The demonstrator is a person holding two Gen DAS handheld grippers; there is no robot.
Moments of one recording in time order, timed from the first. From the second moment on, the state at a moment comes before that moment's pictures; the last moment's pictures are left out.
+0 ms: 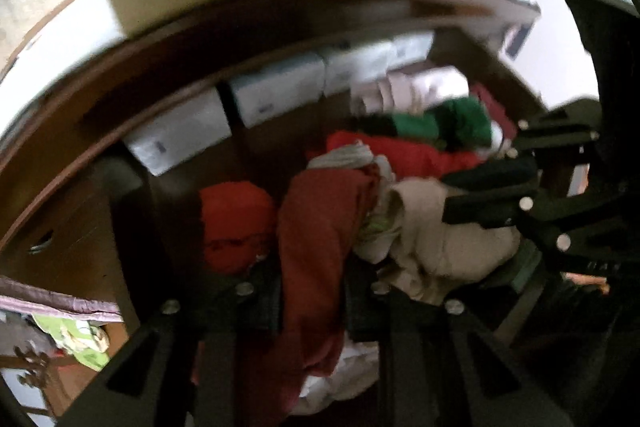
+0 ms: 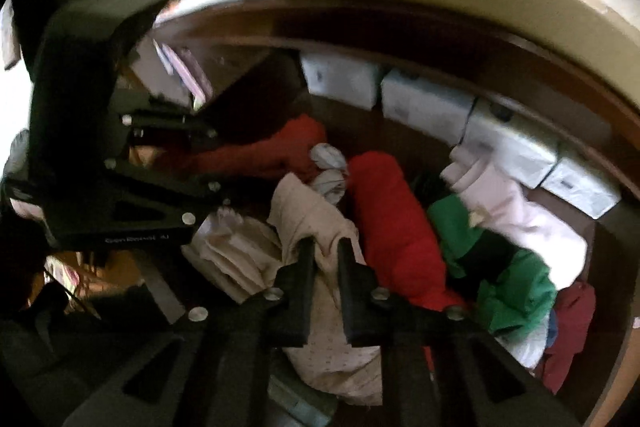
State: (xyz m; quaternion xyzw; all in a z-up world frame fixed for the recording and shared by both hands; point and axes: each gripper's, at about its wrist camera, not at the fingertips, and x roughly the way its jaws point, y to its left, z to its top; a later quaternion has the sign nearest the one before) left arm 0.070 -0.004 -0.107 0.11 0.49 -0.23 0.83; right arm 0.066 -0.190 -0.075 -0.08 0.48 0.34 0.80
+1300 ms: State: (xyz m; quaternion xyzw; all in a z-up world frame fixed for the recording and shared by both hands) left arm 0.030 0.014 -0.043 0.05 0.38 -0.21 0.90; right arm 0.076 -0.165 -0.096 -0.15 0.52 0.33 0.77
